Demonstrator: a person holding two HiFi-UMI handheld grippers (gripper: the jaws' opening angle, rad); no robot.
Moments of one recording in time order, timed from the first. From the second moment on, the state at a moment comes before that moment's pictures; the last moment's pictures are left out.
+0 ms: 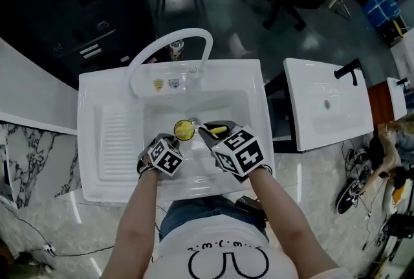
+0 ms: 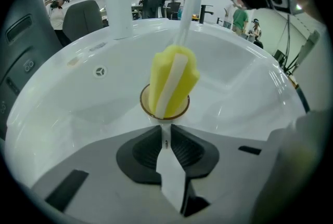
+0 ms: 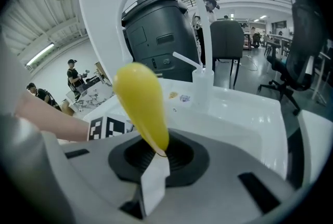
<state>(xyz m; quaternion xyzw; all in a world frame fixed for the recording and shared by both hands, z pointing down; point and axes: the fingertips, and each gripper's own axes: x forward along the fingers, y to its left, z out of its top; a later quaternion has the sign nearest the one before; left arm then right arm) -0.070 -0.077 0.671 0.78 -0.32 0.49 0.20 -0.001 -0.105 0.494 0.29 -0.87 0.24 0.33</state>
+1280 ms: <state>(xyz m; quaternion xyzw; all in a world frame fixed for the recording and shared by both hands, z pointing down) -0.073 -0.081 0.672 0.78 -0.33 0.49 0.20 -0.004 -0.102 0.526 0.25 -0.86 0.18 0.40</state>
